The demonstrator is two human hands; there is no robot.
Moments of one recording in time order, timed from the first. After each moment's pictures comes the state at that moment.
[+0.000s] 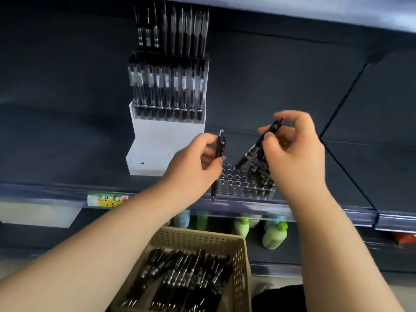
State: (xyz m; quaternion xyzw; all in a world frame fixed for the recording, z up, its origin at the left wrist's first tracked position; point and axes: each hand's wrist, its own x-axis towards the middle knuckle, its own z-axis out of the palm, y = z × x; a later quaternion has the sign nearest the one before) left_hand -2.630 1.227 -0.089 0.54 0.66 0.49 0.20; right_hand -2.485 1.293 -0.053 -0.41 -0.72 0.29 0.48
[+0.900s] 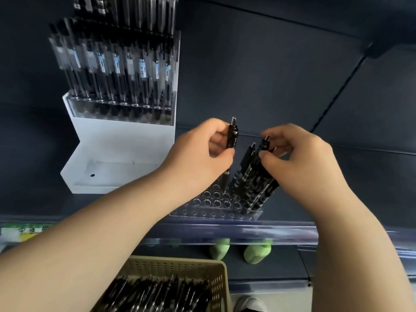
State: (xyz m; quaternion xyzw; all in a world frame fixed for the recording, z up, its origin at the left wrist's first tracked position) left_hand -2.626 1.318 -0.091 0.57 0.60 0.51 0.23; right_hand -2.469 1.370 -0.059 -0.47 -0.81 0.16 0.31
